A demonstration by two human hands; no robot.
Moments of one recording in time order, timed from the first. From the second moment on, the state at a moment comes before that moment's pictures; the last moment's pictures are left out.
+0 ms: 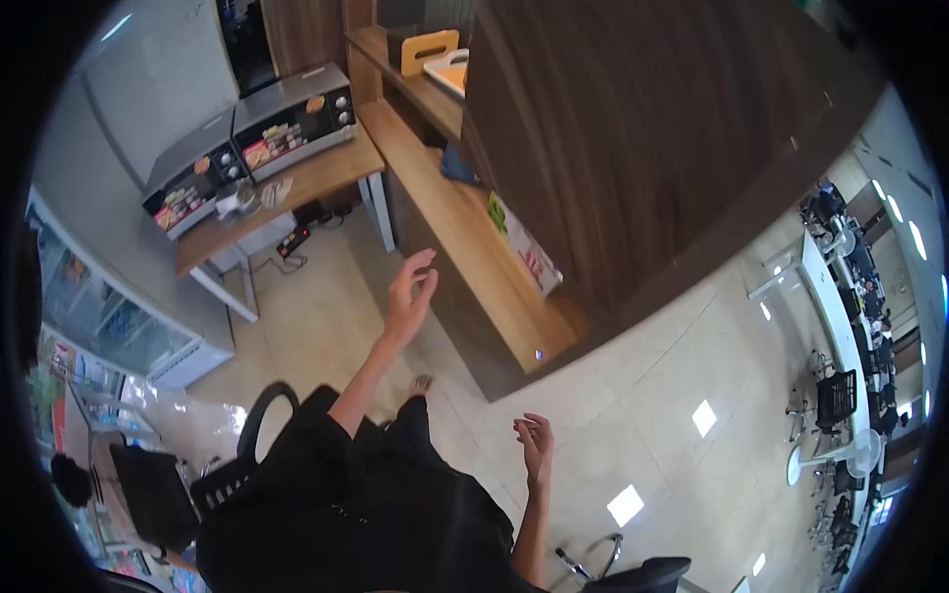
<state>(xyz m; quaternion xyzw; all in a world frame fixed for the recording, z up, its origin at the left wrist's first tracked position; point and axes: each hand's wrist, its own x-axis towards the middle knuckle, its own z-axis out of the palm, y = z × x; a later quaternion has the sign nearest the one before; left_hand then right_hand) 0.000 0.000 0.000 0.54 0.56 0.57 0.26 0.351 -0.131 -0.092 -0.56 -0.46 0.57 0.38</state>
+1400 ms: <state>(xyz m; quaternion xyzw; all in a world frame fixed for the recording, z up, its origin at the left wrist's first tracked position) -0.077 0.226 0.177 0.72 0.41 0.56 0.05 0.104 0.204 0.146 -0.39 -0.78 -0.14 0.47</state>
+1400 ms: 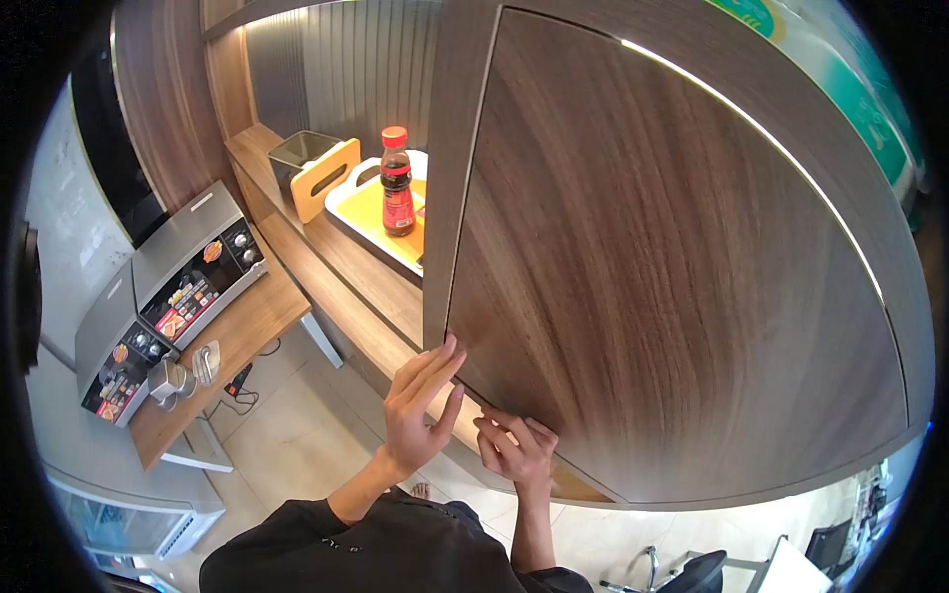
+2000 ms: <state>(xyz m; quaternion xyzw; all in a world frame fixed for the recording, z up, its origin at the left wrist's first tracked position) -0.073 0.217 0.178 0.82 0.43 0.37 0.11 0.127 0.168 0.188 -0.42 -0.76 -0.09 0.48</state>
